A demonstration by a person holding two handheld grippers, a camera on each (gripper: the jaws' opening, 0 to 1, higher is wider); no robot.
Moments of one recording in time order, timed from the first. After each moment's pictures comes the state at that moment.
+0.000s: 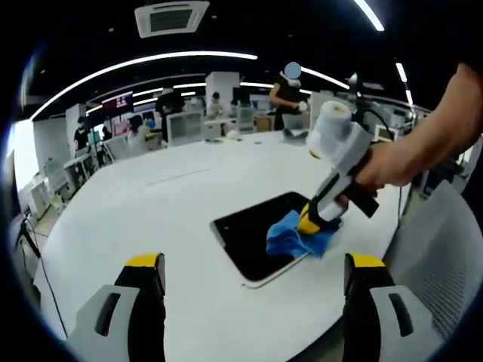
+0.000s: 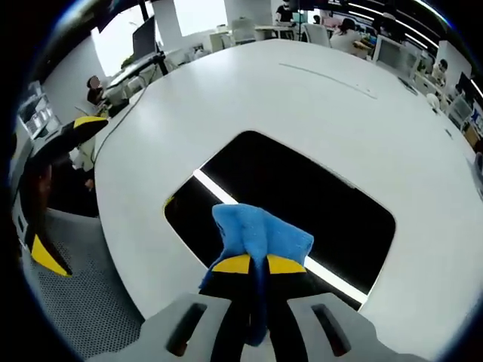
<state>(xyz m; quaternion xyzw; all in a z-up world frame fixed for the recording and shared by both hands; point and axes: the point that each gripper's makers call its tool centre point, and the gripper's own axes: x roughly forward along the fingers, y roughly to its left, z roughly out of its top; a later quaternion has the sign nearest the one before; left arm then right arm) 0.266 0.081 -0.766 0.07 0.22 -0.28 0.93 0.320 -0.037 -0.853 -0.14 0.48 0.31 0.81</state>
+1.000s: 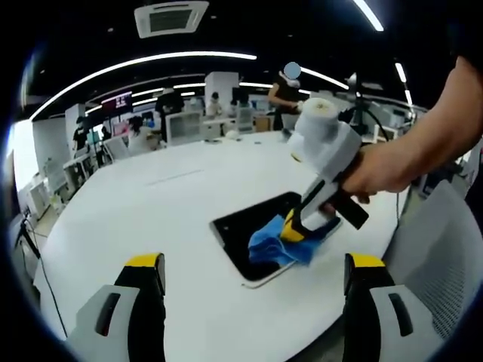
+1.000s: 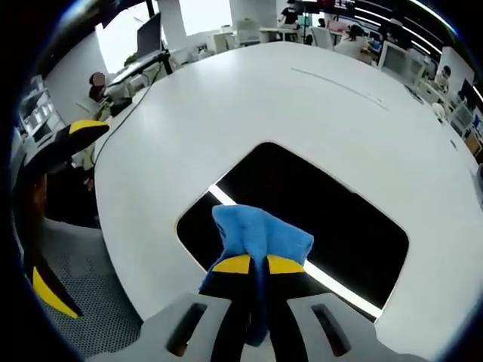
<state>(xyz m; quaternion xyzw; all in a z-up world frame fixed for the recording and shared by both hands) 0.265 0.080 -0.766 0.07 0.22 -0.28 0.93 0.325 -0.009 -0.853 -0.15 0.47 0.32 0.81</state>
